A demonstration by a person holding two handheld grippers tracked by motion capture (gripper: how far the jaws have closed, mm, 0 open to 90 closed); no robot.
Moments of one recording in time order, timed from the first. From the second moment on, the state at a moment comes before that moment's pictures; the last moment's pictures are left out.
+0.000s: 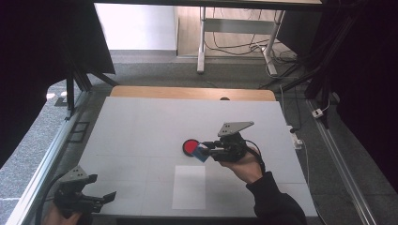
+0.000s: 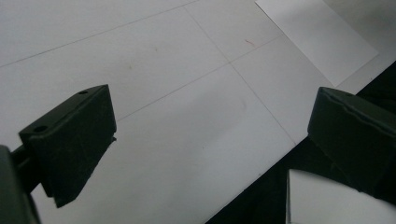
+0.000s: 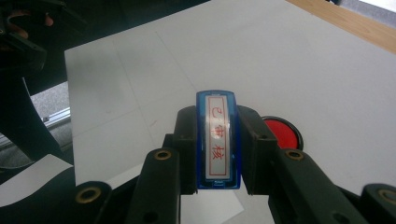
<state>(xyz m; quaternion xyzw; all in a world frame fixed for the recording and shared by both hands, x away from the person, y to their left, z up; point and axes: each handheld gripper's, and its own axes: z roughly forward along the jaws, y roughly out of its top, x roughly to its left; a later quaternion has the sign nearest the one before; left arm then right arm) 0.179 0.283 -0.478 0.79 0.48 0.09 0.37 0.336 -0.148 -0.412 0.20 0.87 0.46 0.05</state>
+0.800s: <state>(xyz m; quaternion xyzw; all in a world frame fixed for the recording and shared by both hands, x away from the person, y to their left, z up) 0.181 0.278 -0.478 0.80 0.47 0.09 0.35 0.321 -0.132 -0.408 0.16 0.87 0.47 0.03</state>
